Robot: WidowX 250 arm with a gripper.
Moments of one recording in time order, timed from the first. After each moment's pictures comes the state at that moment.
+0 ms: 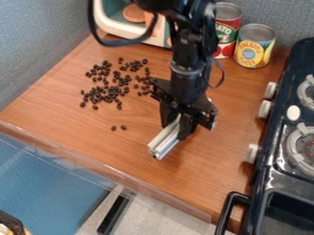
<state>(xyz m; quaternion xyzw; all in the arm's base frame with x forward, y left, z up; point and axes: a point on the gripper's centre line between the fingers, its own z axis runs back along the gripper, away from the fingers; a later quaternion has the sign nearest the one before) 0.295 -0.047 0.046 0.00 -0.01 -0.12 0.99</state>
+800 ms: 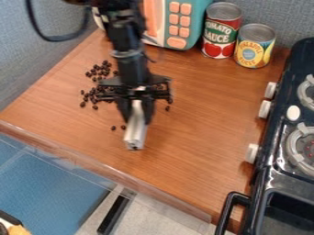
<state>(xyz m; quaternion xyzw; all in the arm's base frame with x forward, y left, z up) 0.286 0.029 0.040 -0.09 0.02 0.18 0.98</state>
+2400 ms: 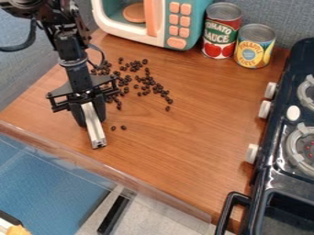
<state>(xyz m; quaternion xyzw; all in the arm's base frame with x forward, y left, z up) 0.276 0.102 0.008 -0.04 0.00 0.42 0.91</state>
